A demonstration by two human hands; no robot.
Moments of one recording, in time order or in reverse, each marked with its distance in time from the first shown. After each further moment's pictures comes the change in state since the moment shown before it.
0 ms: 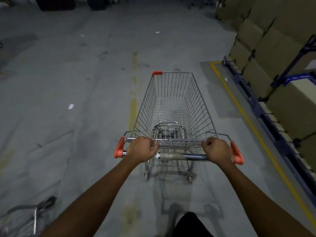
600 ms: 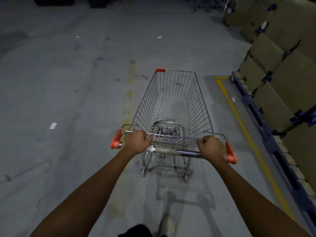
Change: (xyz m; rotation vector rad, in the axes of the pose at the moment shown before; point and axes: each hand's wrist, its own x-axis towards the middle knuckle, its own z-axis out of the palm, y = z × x) left_hand 0.444 -0.095 -0.041 -0.094 0.009 -0.213; right_hand 0.446 -0.106 -0.024 -0.032 -0.019 0.048
